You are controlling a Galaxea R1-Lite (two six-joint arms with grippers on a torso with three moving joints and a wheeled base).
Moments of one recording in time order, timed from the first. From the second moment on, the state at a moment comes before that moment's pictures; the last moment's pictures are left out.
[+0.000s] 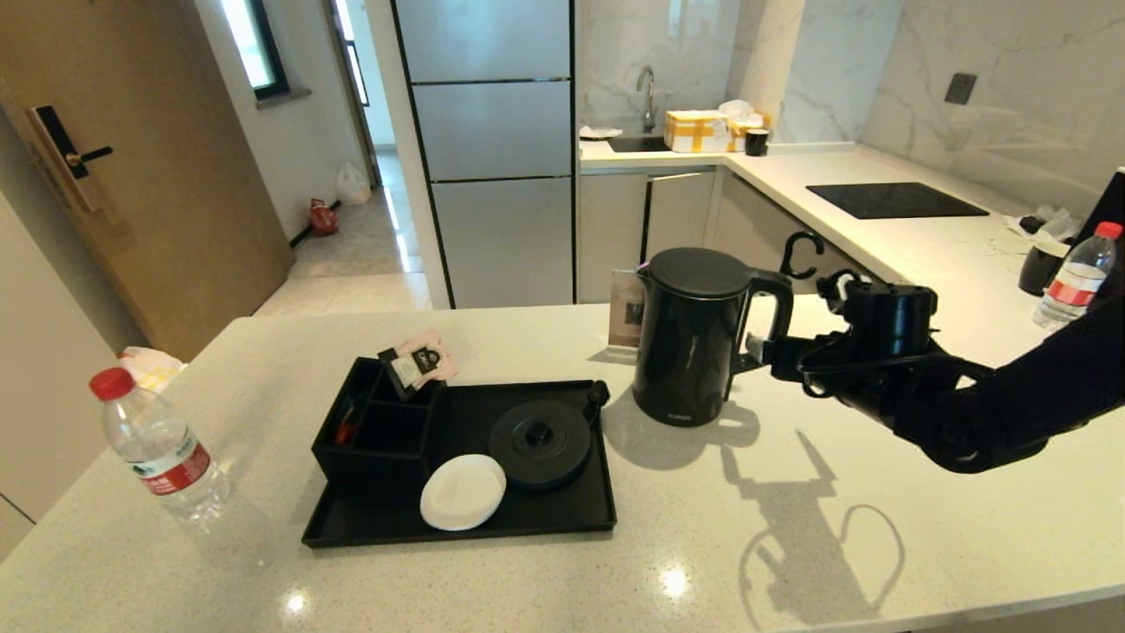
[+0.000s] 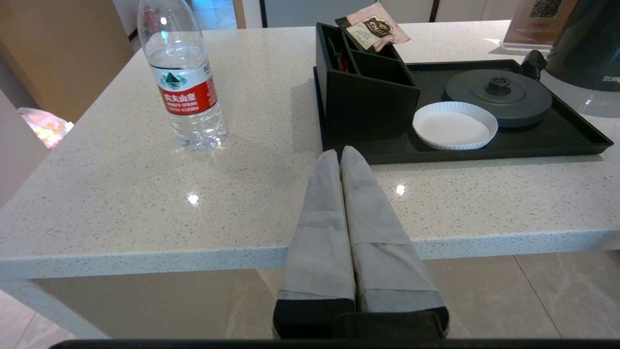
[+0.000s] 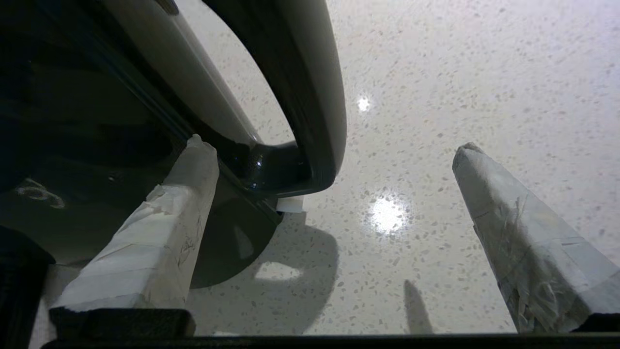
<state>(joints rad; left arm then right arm) 0.01 0.00 0.00 0.00 0.00 0.01 0.20 2.07 -0.94 -0.80 -0.17 0.19</state>
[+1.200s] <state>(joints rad) 0.01 0.00 0.00 0.00 0.00 0.01 0.19 2.27 -1.18 -0.85 -0.23 0.18</state>
